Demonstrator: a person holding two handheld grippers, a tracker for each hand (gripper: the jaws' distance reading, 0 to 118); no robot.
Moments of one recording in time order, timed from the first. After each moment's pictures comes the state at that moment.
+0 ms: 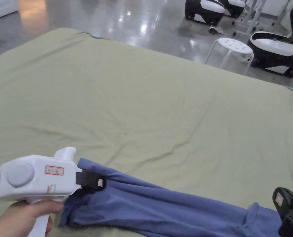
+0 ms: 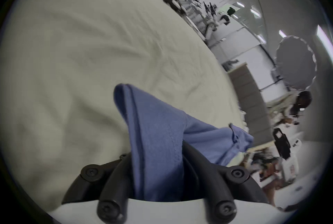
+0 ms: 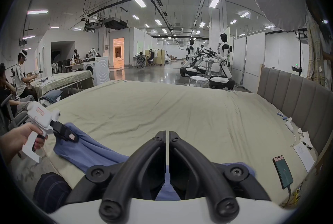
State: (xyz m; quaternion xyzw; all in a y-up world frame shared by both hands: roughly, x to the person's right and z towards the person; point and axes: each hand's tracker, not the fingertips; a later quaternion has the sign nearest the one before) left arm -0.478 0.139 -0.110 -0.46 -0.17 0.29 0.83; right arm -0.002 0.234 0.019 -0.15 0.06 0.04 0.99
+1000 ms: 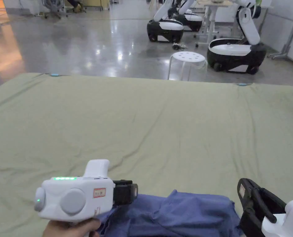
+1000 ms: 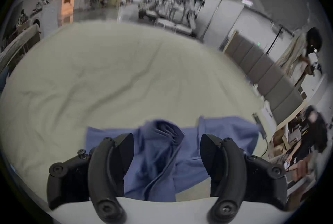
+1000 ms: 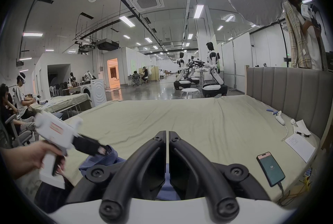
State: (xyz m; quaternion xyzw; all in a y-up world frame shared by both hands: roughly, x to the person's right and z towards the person) left arm -0.240 0.208 -0.079 -0.38 -0.19 0.11 0.90; right arm 0.096 0.248 0.084 -0.08 0.04 -0.03 1.00
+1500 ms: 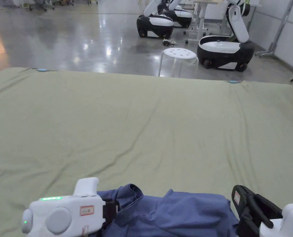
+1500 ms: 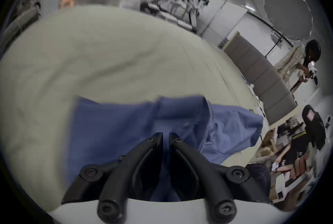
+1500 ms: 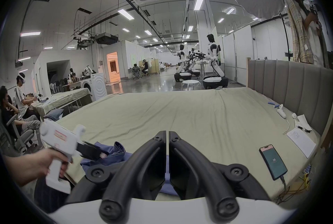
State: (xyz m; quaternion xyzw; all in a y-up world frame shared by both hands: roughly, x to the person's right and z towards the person) left arm -0.237 0.142 -0.097 -0.46 -0.22 0.16 0.84; right arm 0.086 0.244 0.077 -0.12 0.04 -0.03 0.99
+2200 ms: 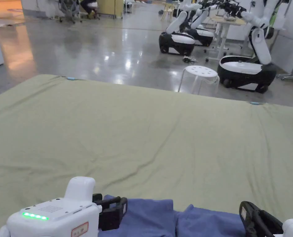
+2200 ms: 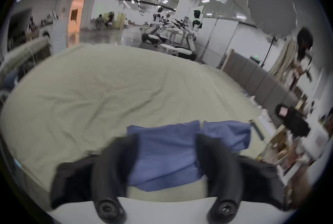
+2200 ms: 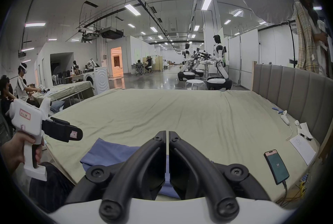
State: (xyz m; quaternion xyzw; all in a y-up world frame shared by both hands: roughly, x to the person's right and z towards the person) left arm -0.307 0.218 -0.020 -0.32 -0.20 0.13 0.92; right arm 0.059 0.238 0.065 -0.12 0.06 0.00 0.99
